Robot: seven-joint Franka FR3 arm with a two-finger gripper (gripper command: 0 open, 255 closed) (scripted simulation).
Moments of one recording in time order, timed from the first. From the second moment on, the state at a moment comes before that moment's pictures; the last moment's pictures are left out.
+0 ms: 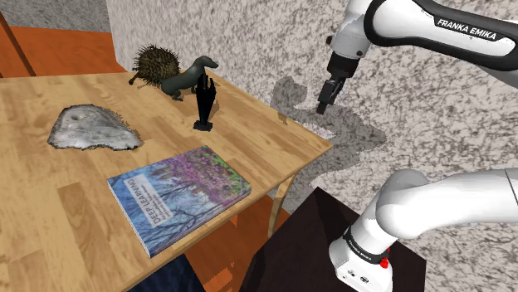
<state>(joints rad) -0.02 -0.75 0.00 -2.28 -0.09 1.53 -0.13</state>
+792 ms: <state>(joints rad) 0.00 -0.43 0.10 -2.07 -0.02 1.67 0.04</state>
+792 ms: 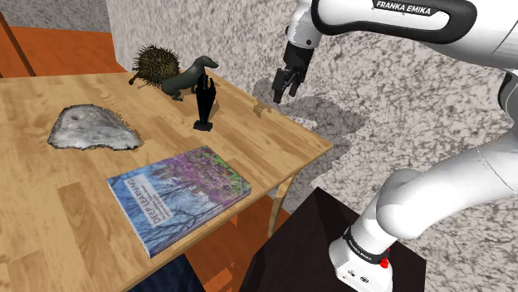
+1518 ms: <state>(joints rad) 0.02 -0.03 0.18 -1.66 -0.04 1.70 0.21</state>
